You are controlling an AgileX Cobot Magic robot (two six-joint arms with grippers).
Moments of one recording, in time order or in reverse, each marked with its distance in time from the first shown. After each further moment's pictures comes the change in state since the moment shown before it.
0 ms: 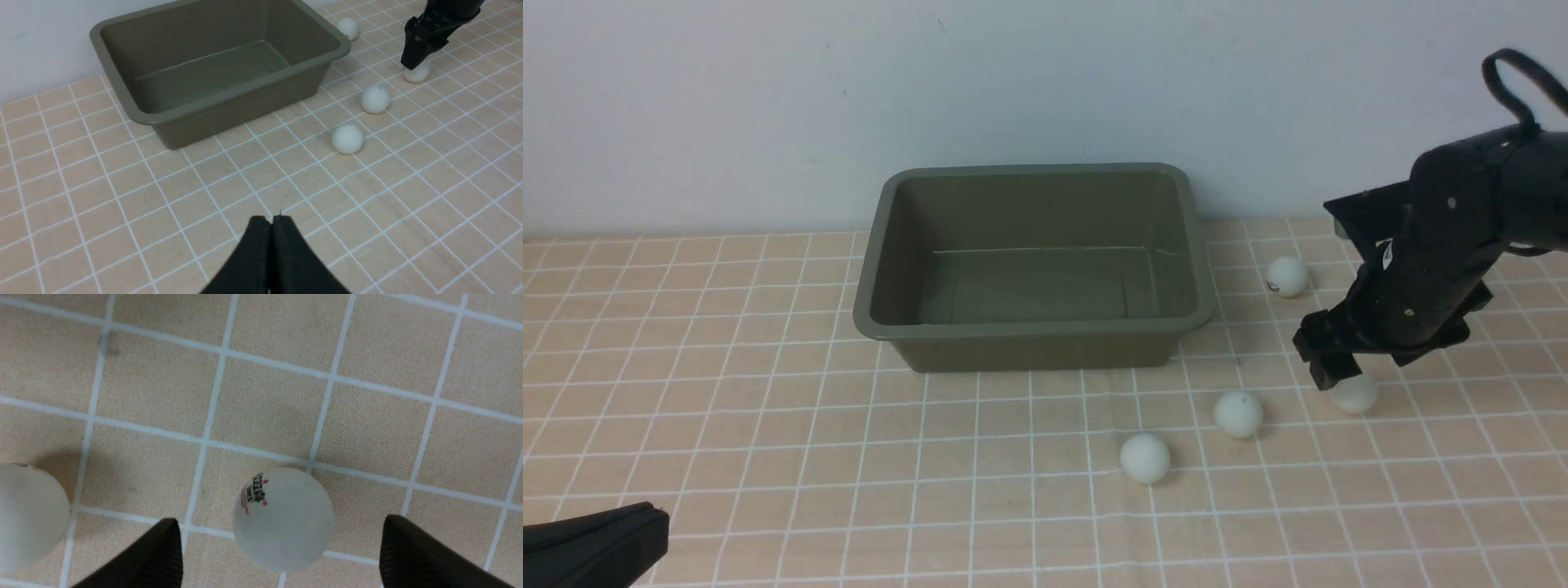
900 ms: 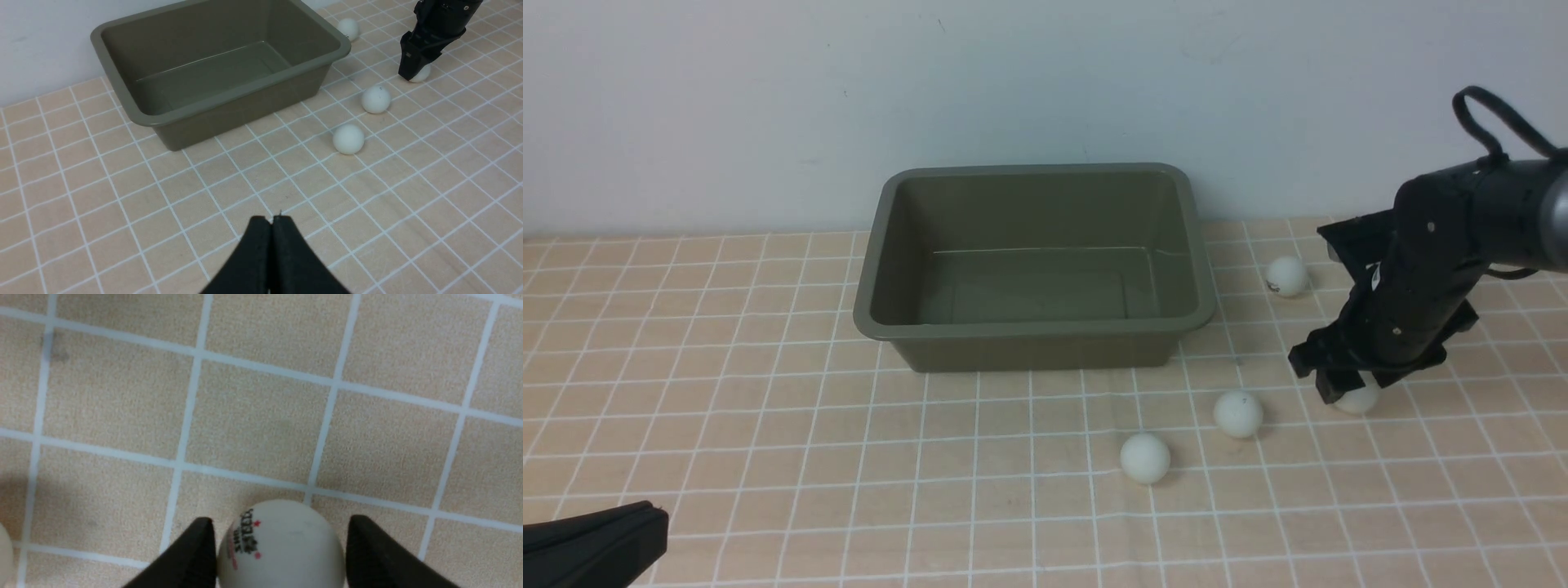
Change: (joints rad) right arm -0.017 0.081 -0.007 0.010 -0.043 -0.007; left arm 0.000 0.000 0.000 0.000 -0.001 0.005
